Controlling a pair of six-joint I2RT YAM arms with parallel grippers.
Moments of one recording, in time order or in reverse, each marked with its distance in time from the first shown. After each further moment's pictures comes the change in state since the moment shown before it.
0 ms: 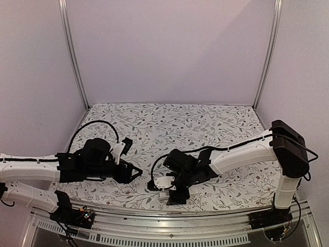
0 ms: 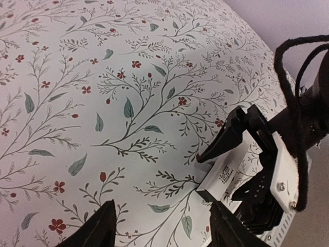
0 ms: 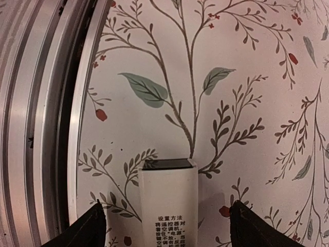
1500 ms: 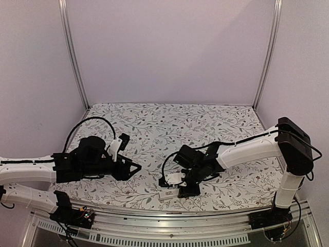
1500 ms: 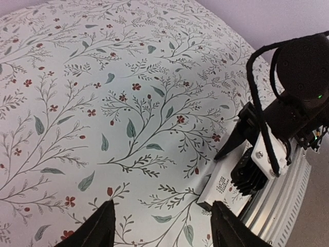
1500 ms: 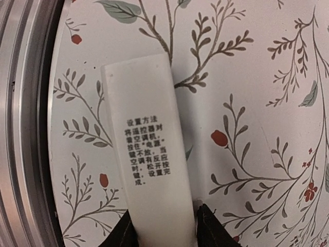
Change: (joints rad) left arm 0.008 -0.054 -0.002 0.026 -0.024 0.051; right arm -0.086 -0.050 -0.065 -0.111 0.012 -0.021
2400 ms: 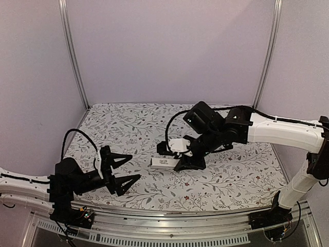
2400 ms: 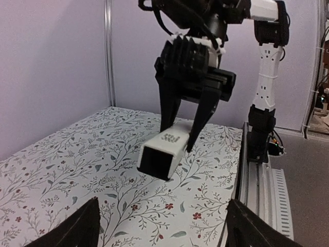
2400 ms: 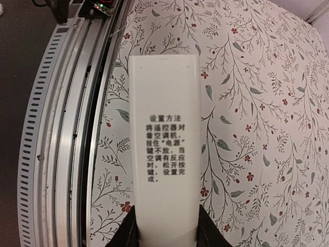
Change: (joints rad) left arm -0.221 -0.248 -0.335 0.679 -0.069 0.331; right arm -0.032 -0.251 0.272 -0.274 -0.060 -0.069
